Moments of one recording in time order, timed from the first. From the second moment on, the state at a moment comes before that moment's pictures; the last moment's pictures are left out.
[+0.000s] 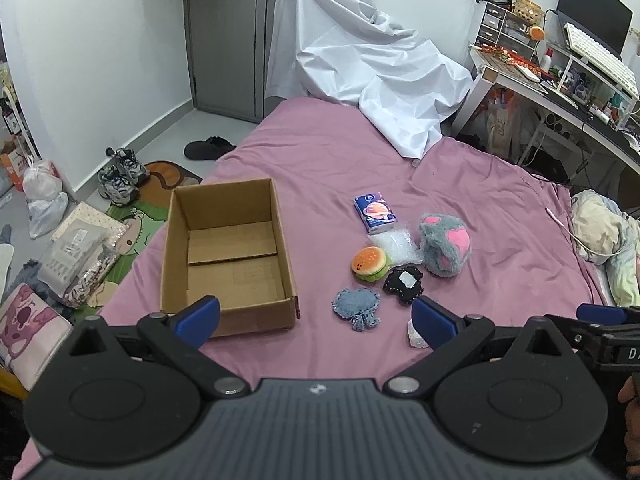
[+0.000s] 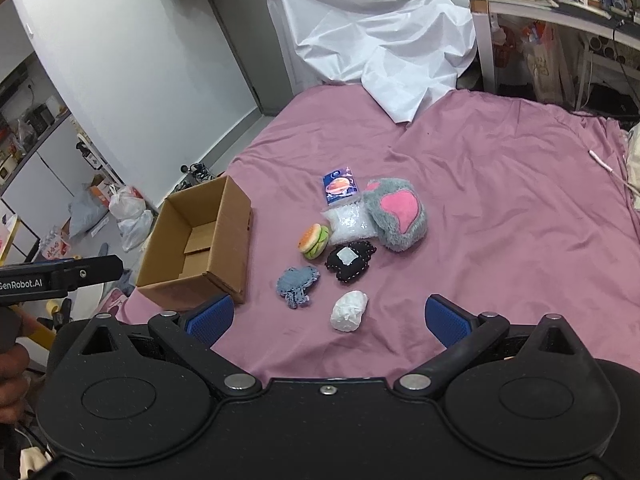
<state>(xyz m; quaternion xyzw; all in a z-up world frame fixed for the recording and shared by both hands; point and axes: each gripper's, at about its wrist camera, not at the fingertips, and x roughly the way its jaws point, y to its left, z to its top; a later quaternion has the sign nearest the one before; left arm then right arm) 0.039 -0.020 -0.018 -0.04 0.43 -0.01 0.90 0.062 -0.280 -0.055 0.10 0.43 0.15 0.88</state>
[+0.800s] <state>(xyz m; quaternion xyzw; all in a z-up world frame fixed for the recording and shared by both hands) 0.123 -0.038 -0.094 -0.11 0.50 -0.03 0.86 0.134 -0.284 -0.127 0.21 0.52 0.12 0.82</state>
